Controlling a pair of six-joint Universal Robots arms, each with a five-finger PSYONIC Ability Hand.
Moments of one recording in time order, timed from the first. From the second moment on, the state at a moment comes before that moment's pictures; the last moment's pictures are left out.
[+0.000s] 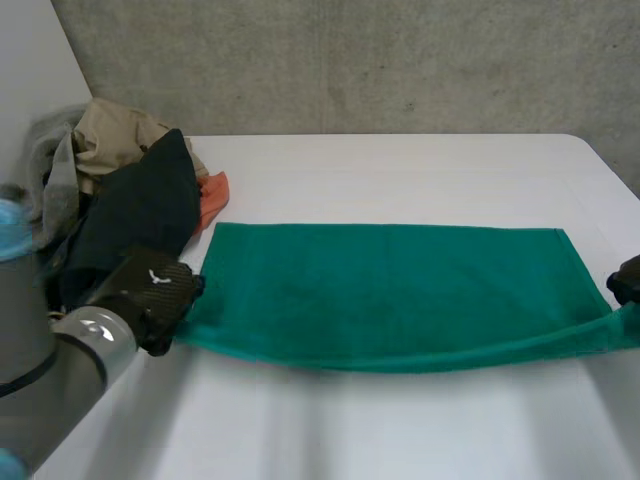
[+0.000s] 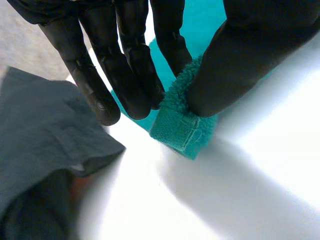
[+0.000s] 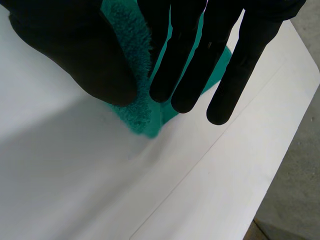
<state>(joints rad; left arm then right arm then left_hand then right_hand) 4.31 -1.71 -1.78 3.02 -1.58 3.74 1.38 -1.35 1.58 0.52 1.30 2.10 1.16 1.20 1.20 1.20 0.98 1.12 1.18 1.20 1.20 0.99</state>
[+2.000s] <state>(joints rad) 4.21 -1.92 -1.68 3.55 -1.69 3.76 1.46 -1.05 1.41 -0.29 1.44 2.14 0.19 0.21 0.21 0.20 0.05 1.12 1.18 1.20 1.20 0.99</state>
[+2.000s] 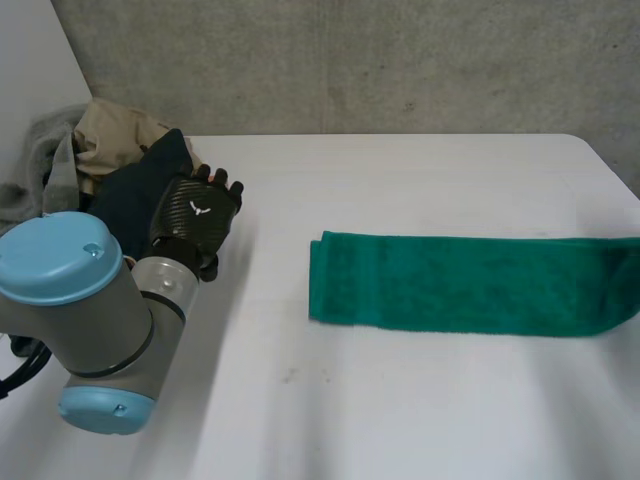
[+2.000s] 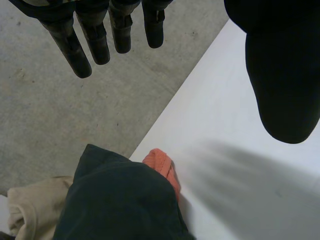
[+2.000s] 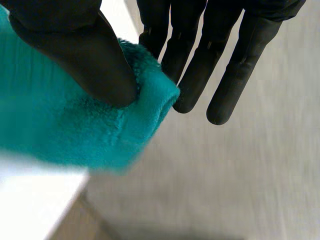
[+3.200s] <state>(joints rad) 4.07 -1.92 -1.64 3.55 -1.70 3.75 1.74 -1.10 1.59 -0.14 1.38 2.38 0.19 0.21 0.21 0.20 0.05 1.13 1.18 1.19 1.20 1.01</state>
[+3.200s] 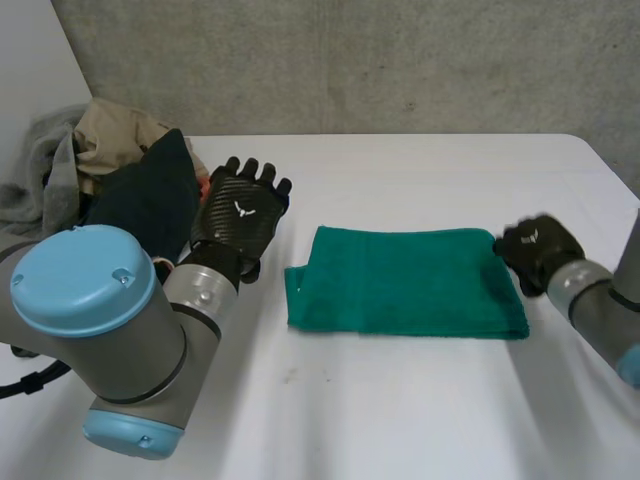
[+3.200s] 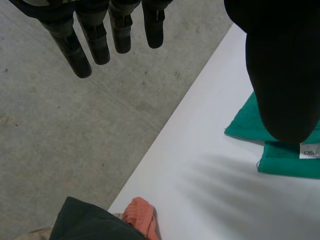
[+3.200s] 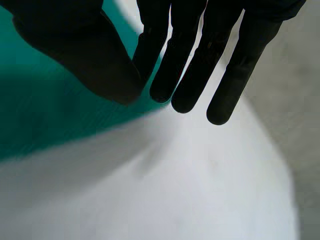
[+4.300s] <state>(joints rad) 4.08 -1.86 -1.72 3.54 -1.69 3.62 1.64 -1.12 1.72 -0.18 1.31 2.56 0.19 0.21 0.21 0.20 0.05 1.08 1.18 1.19 1.20 0.99</state>
